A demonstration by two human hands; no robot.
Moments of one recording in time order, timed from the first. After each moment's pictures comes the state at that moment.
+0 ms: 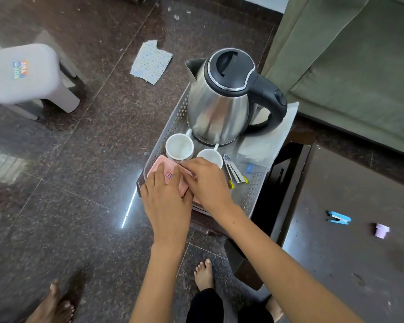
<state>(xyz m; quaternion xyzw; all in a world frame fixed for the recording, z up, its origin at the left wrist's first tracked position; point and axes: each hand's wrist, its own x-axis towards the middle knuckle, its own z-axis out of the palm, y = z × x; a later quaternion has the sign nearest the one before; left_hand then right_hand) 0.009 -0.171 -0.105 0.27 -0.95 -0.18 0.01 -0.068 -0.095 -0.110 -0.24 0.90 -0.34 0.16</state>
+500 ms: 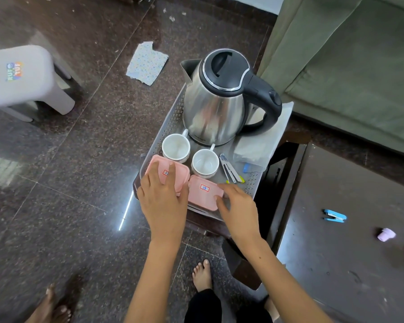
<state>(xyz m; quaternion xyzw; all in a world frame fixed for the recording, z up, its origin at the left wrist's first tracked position) 0.006 -0.173 -0.119 0.27 -0.95 -0.16 0.05 -0.030 -0.021 -0.132 -0.10 0.94 -0.29 0.13</state>
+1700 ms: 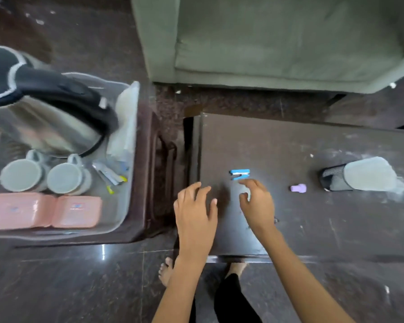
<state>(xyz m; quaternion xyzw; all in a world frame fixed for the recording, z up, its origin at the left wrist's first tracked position) 0.001 0.106 -0.128 0.03 -0.94 -0.34 -0.03 -0.016 0.262 -0.160 0.17 0.95 -0.25 0.07</state>
